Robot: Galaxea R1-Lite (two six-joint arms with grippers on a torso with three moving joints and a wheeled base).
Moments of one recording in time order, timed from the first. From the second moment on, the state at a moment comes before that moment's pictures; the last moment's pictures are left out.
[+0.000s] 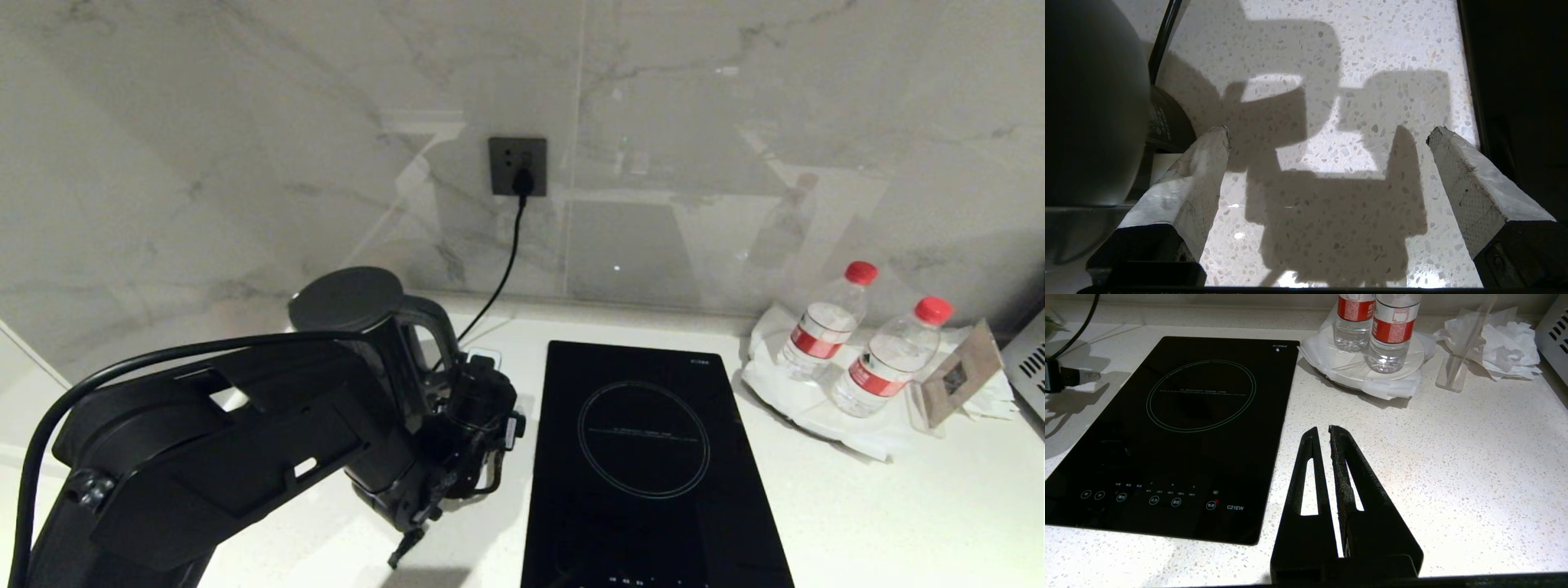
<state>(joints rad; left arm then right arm) -0.62 2.36 -1.06 -0.79 0.48 -0.14 0.00 0.00 0.00 0.00 0.01 -0.01</state>
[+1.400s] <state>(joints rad) -0.65 2.30 -0.92 -0.95 0.51 -0.13 0.00 0.00 0.00 0.00 0.01 -0.01</state>
